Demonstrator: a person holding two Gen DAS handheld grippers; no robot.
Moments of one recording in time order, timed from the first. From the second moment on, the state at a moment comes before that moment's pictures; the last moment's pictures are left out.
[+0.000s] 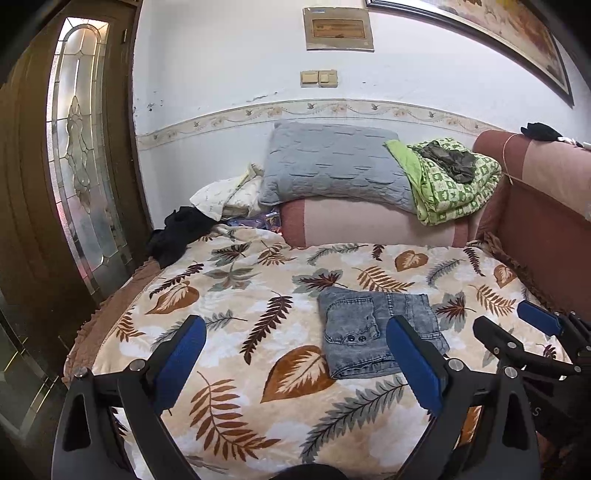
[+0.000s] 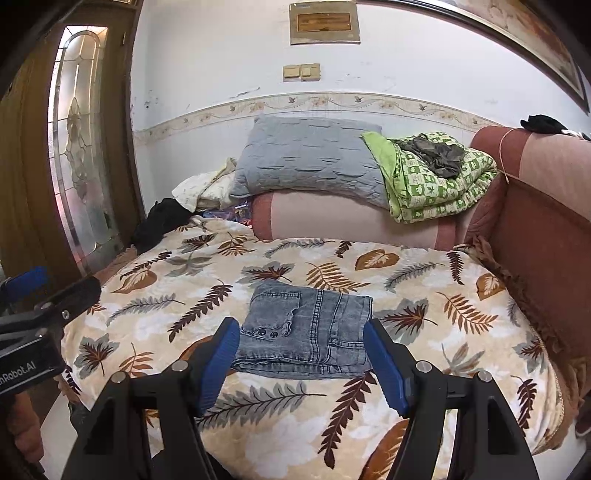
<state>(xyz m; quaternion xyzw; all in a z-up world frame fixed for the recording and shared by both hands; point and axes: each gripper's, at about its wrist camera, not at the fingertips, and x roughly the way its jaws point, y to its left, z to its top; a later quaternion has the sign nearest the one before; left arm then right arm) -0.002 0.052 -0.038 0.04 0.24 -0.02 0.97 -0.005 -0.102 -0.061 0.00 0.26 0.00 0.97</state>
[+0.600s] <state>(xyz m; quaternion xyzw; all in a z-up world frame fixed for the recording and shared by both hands) -0.011 0.043 -0.032 0.03 0.24 -0.06 0.97 -0.017 -0.103 -0.054 0.00 0.25 -0.01 0.97</state>
